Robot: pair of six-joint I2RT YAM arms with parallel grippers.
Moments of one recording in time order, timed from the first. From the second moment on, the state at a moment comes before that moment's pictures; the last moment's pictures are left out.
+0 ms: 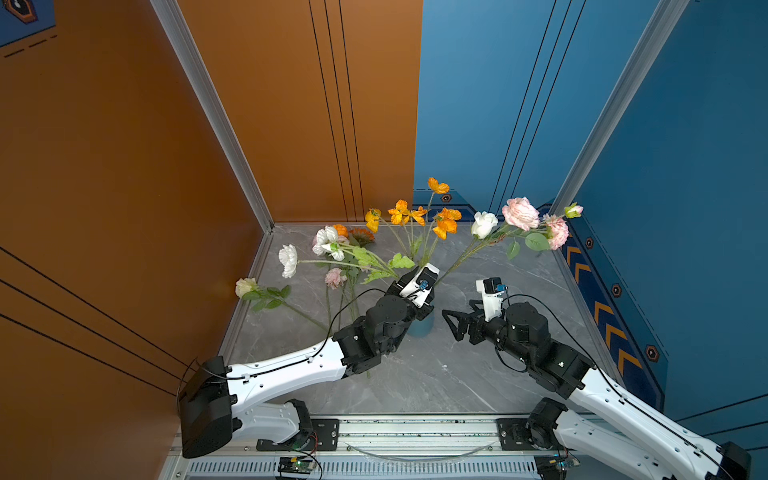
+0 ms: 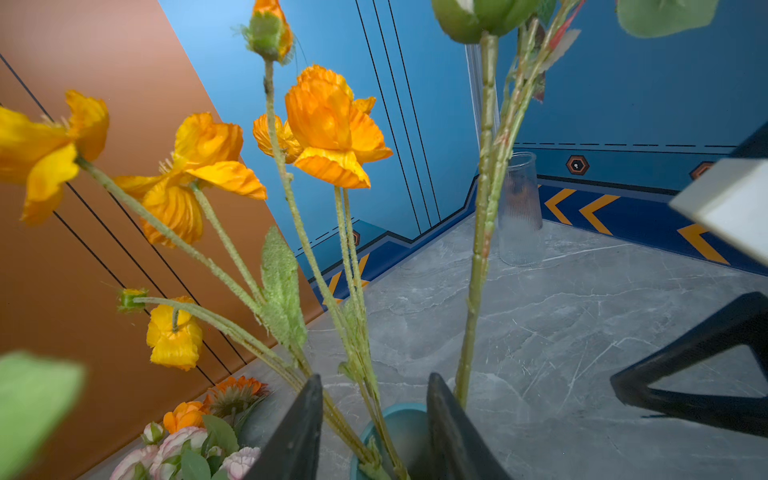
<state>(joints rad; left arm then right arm) -1.08 1.24 0.88 0.34 -0.60 0.27 0.73 0.76 0.62 -0.22 0.04 0.40</state>
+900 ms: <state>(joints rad) -1.12 0.88 0.94 -0.51 -0.27 0.04 0.80 0.85 0.33 0.16 0.07 0.19</state>
